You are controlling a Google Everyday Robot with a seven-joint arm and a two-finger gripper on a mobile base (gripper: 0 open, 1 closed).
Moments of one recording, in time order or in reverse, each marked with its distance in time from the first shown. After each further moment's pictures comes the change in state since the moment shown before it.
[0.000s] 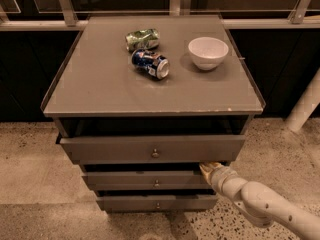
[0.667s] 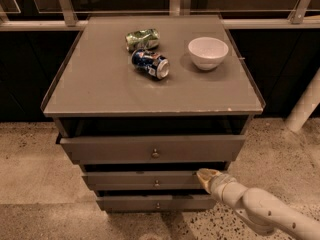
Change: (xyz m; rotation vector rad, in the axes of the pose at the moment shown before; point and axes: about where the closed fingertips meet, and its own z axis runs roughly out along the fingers) arm 0.014 0.031 -0.016 -0.073 0.029 0.002
